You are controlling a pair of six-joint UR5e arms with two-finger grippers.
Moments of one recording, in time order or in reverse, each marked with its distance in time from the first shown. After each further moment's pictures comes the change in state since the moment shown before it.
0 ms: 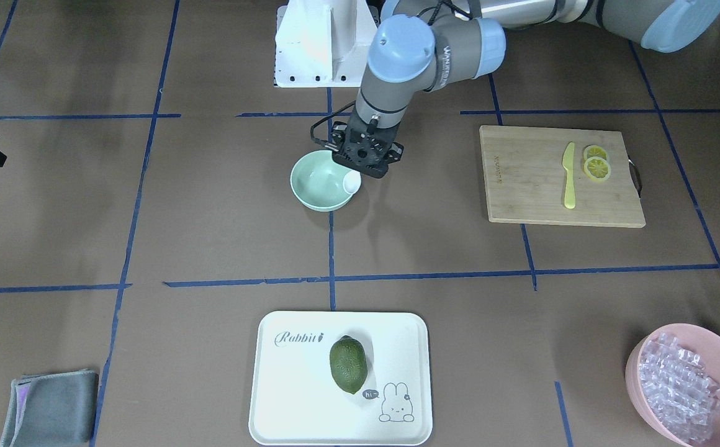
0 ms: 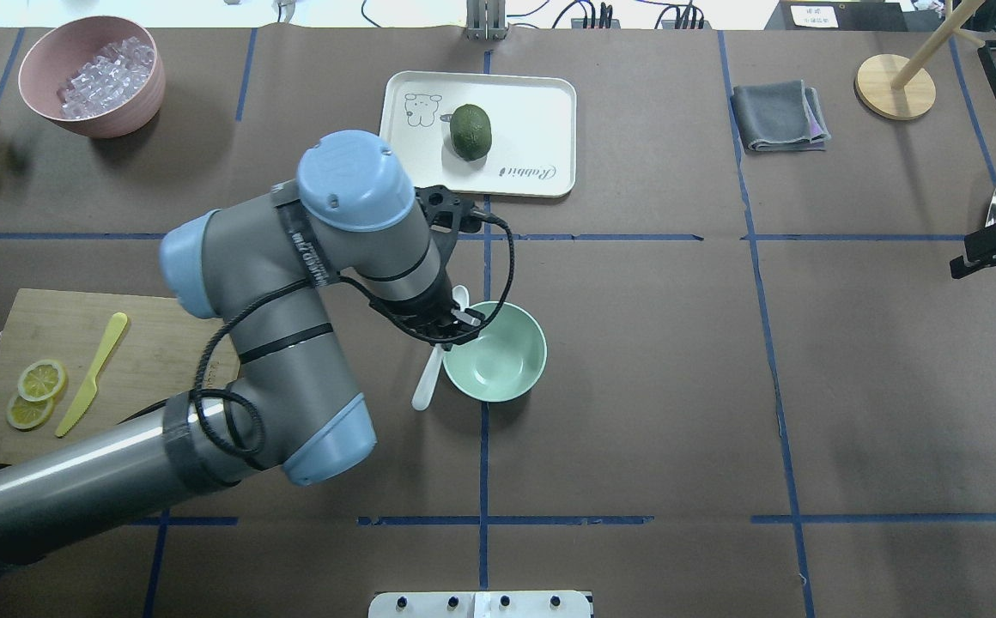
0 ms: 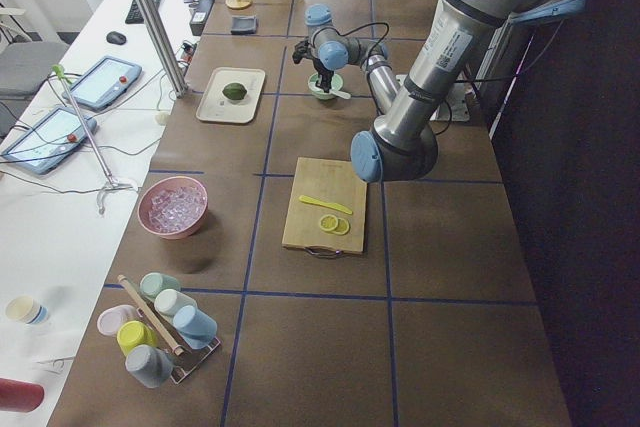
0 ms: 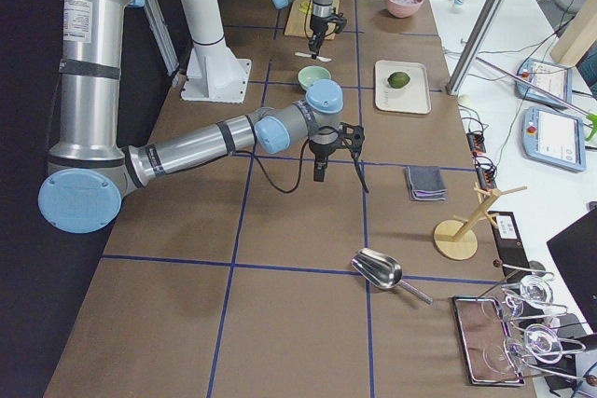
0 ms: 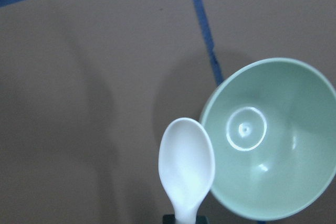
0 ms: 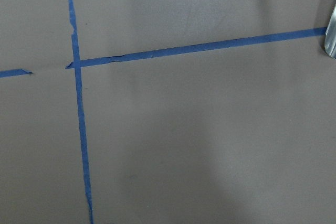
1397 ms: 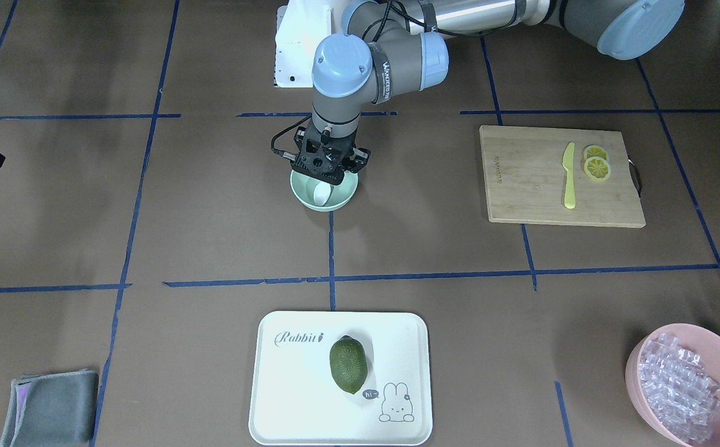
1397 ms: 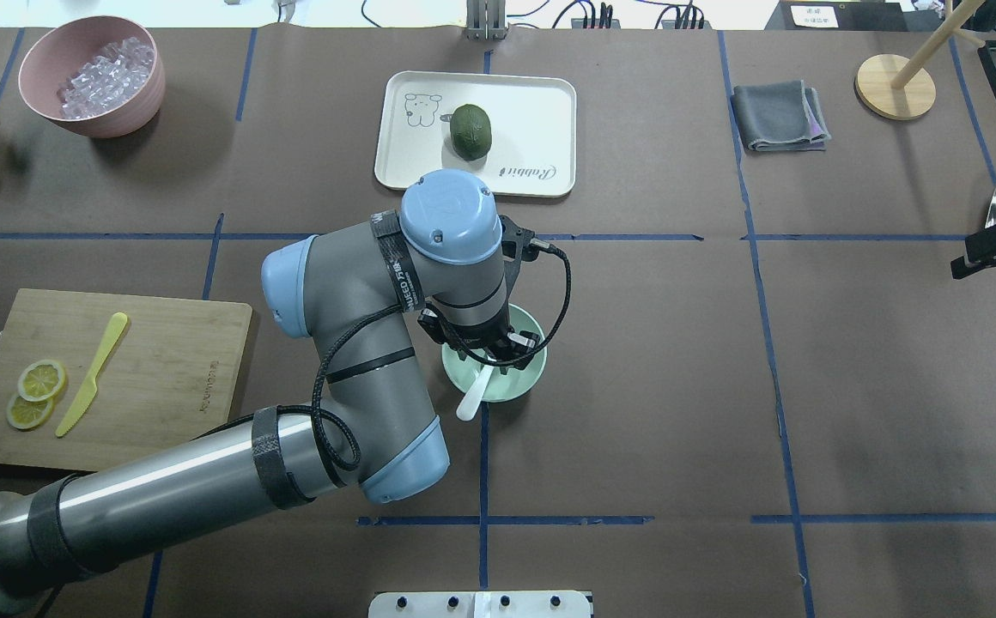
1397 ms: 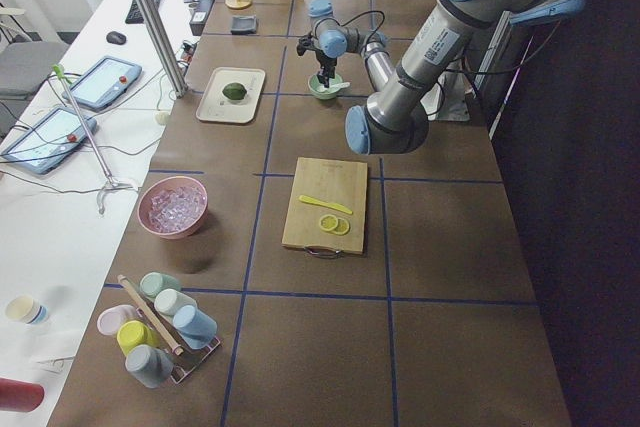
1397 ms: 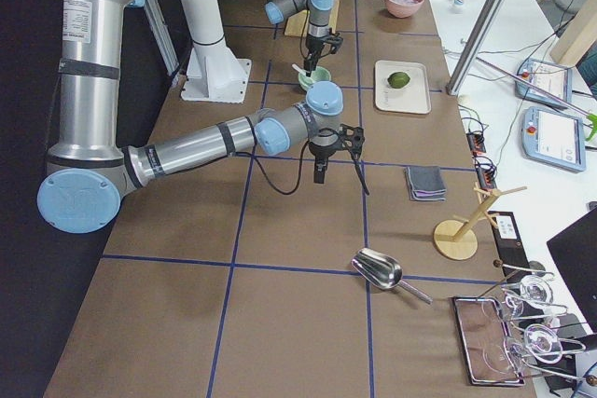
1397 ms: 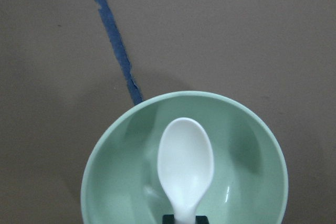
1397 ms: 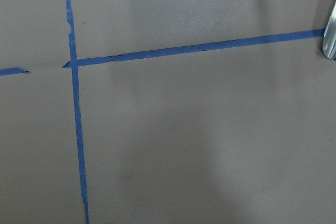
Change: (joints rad) left arm 0.062 -0.086 0.124 0.001 0.049 -0.020; right arm -0.001 0.006 -0.012 0.004 0.000 -0.006
